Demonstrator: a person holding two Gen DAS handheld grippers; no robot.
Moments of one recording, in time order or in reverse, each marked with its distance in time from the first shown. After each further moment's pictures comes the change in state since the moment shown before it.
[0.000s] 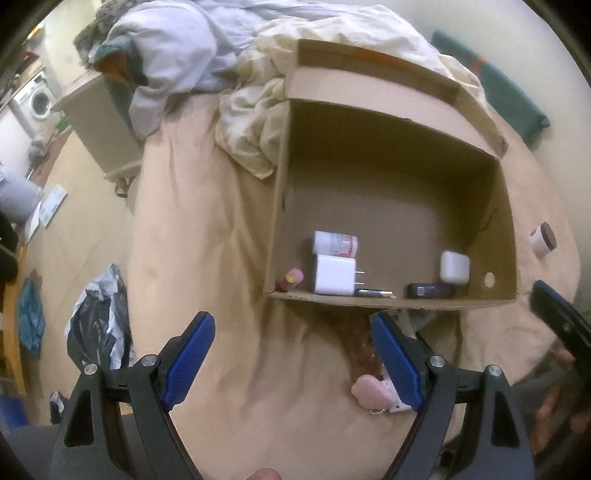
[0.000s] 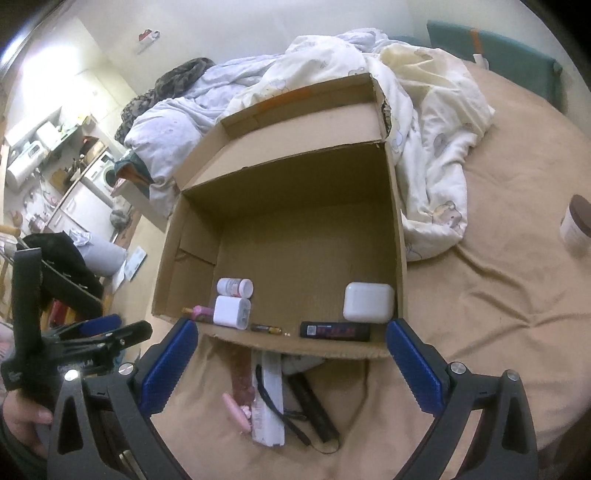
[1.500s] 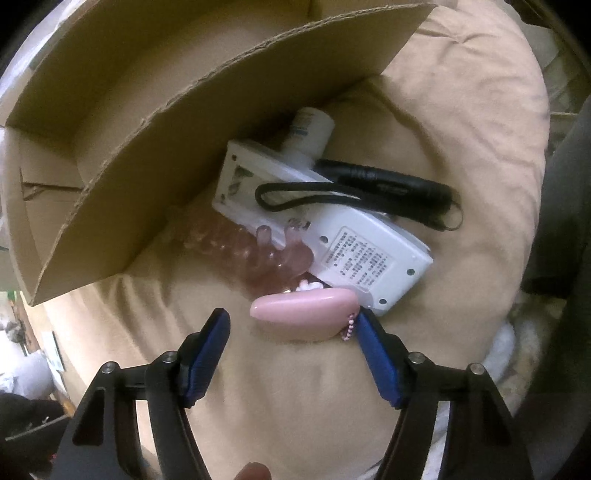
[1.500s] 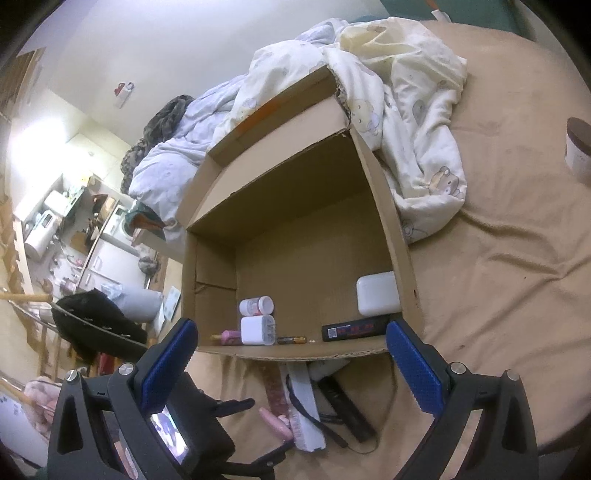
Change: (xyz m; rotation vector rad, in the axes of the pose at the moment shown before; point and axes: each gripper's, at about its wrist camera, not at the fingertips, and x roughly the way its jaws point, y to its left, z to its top) left arm 0.098 -0.118 -0.078 0.743 0.303 -0.021; right arm 0.007 -0.041 0.002 0.229 -0.003 0.152
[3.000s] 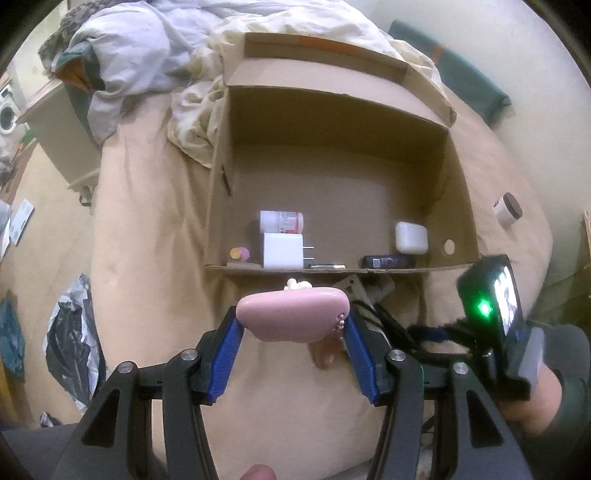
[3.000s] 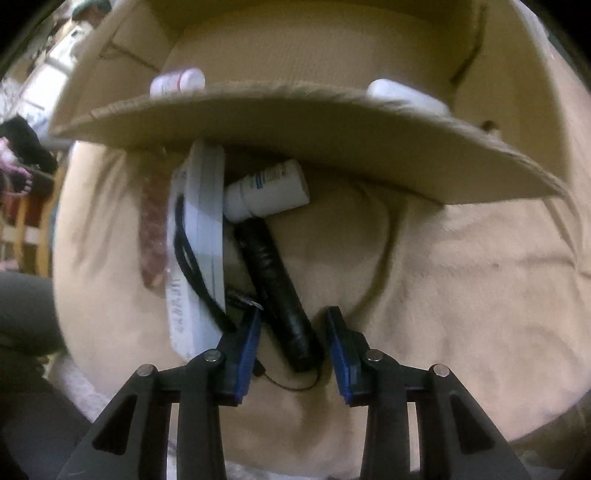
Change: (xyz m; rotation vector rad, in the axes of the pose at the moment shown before) left arm -0.101 0.092 -0.051 -0.625 -0.342 -0.101; right arm 0.113 0.005 -0.082 -0.377 0.555 -0.388
